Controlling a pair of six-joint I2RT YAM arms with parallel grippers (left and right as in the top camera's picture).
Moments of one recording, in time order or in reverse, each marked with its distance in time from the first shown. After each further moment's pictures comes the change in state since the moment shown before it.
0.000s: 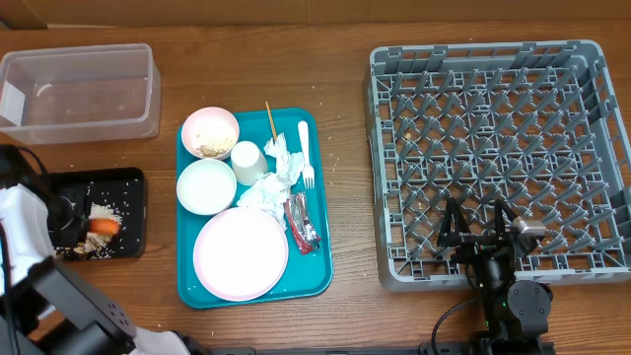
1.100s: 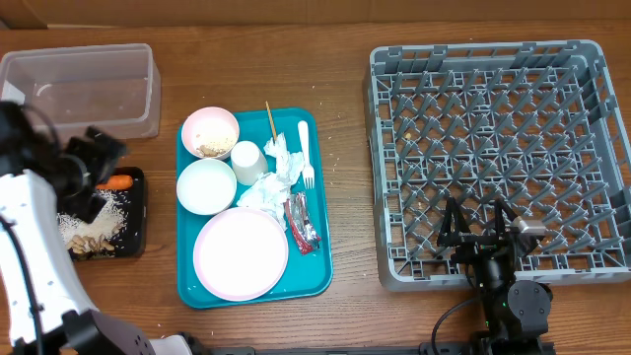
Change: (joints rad) left arm -0.191 -0.157 0.224 -0.247 0.315 0.254; right arm 0.000 0.000 0.000 0.000 0.000 0.000
